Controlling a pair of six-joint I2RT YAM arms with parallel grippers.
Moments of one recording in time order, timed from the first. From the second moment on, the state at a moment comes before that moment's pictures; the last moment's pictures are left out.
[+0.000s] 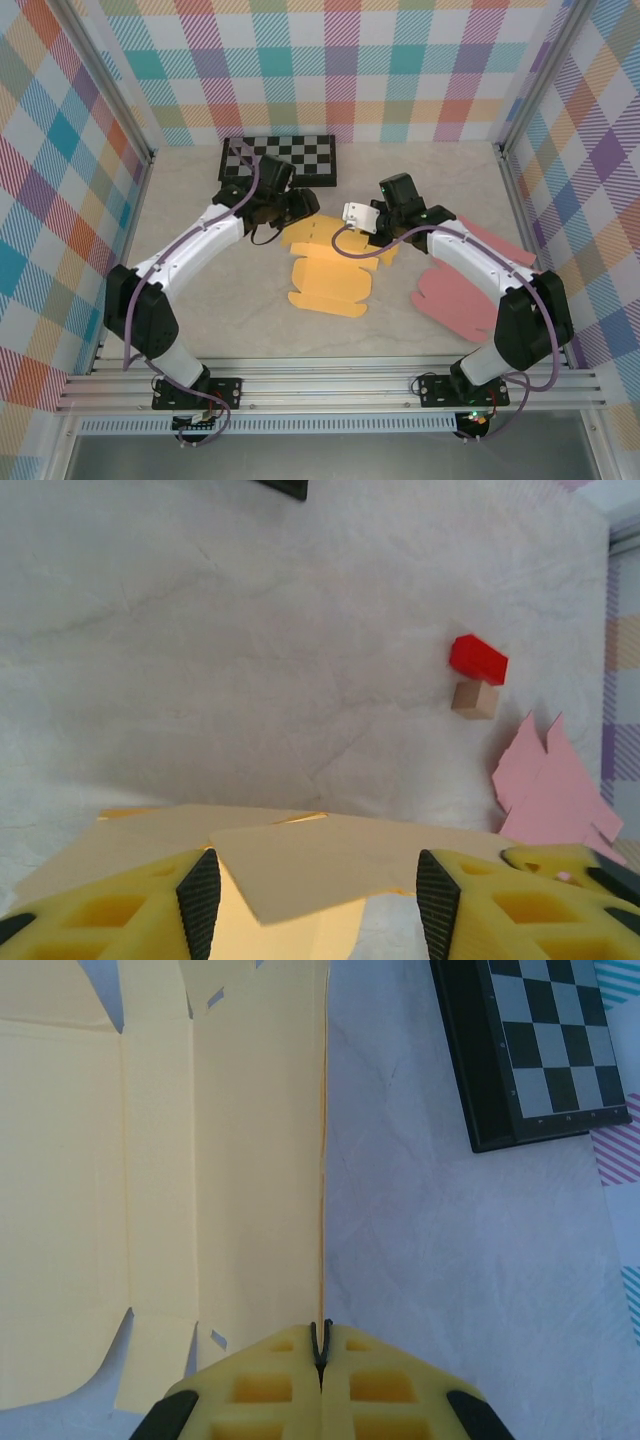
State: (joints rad) left arm -0.55 1.63 1.45 -0.67 0.08 -0.82; right arm 0.51 1.51 1.17 -0.50 -0.16 -0.94
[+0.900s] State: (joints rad) left arm -0.55 1.68 1.47 -0.71 0.08 -0.74; right arm 0.42 1.52 1.20 -0.60 -0.43 -0.91
